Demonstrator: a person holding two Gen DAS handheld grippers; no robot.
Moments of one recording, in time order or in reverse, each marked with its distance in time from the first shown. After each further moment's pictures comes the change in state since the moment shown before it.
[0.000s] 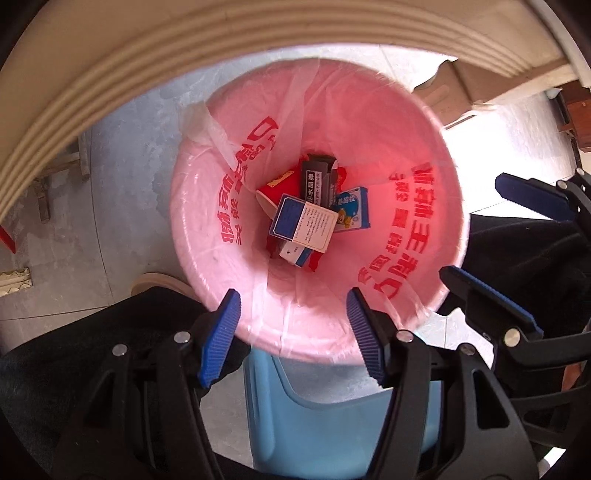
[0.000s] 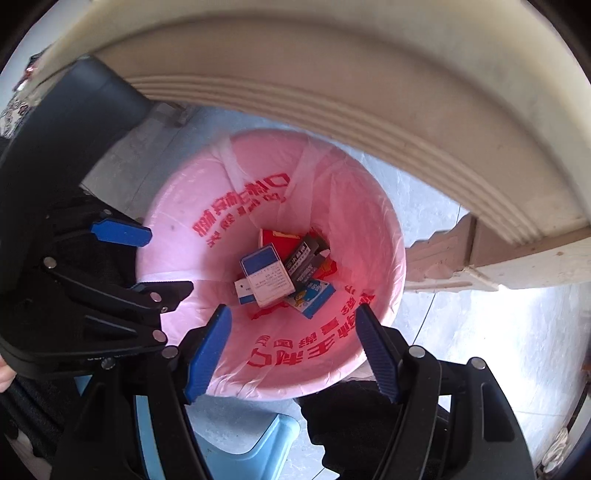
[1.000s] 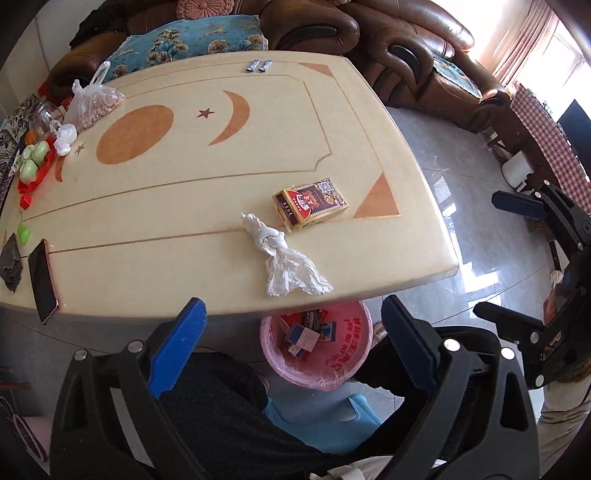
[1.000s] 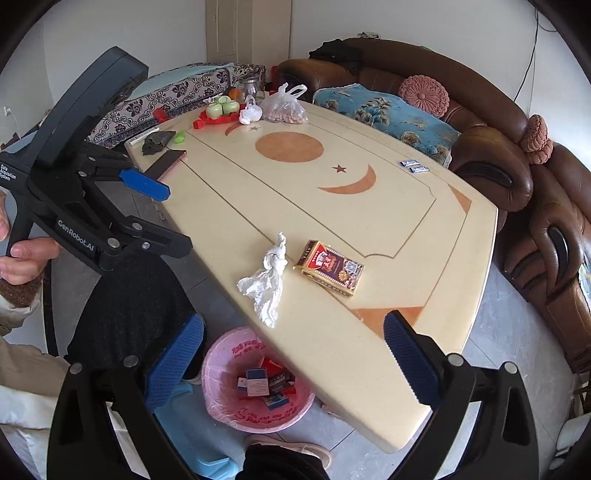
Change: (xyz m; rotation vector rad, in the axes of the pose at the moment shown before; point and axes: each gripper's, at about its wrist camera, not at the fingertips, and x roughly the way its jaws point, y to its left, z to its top) left arm -0.331 0.030 0.012 -0.128 -0.444 0.004; right arm -0.301 -0.033 0.112 -0.349 -0.404 0.077
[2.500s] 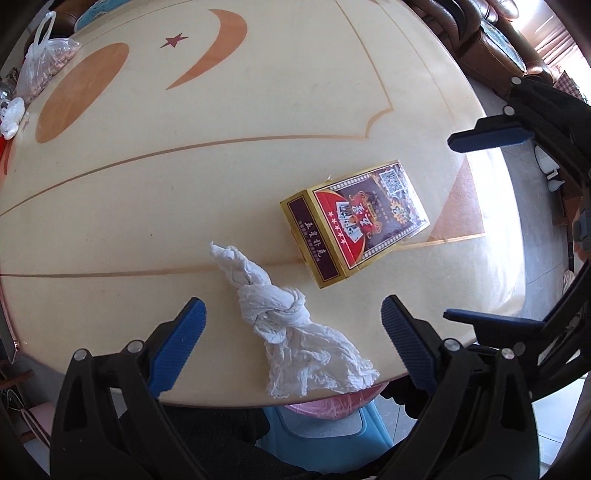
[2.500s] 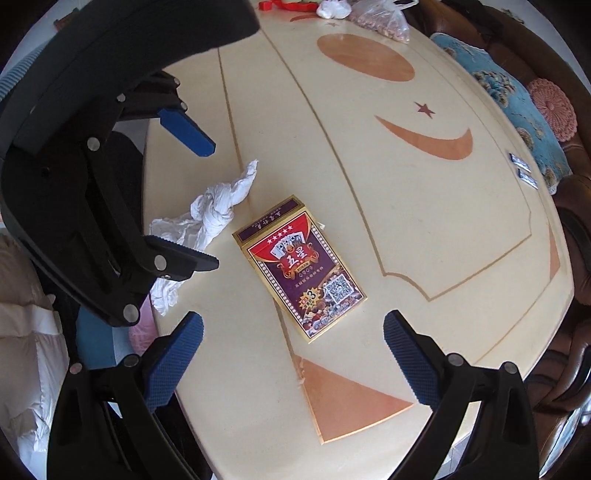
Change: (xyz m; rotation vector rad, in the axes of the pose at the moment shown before) left arm 0.180 0.019 0.068 -0.055 0.254 0.032; right arm 0.215 -0.055 0.040 -0.456 0.377 0.226
